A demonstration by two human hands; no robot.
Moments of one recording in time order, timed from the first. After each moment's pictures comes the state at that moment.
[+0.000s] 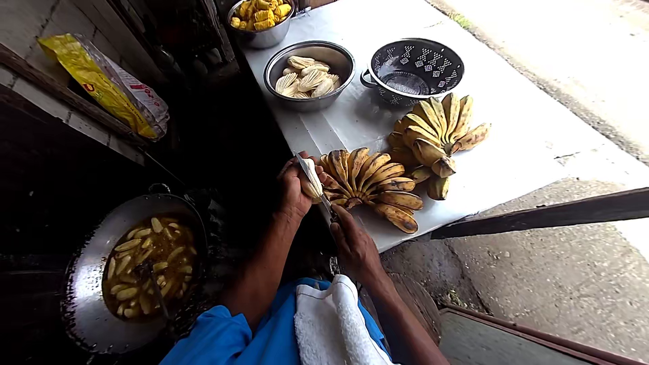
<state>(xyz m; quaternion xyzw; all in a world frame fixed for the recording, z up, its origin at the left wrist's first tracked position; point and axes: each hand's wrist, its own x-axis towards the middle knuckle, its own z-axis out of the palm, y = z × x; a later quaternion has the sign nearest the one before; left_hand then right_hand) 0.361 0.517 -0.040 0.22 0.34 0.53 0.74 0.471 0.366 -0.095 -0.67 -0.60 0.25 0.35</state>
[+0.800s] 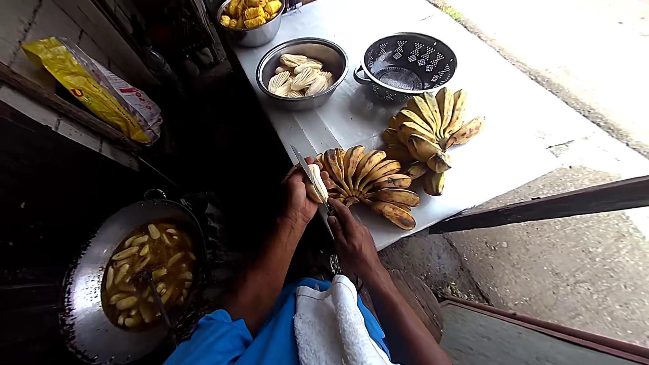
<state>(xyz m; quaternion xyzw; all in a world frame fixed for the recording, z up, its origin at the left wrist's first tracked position) 0.372 0.503 -0.040 0.23 0.35 0.49 0.76 0.472 0.376 -0.094 -0.68 -0.59 0.25 0.35</state>
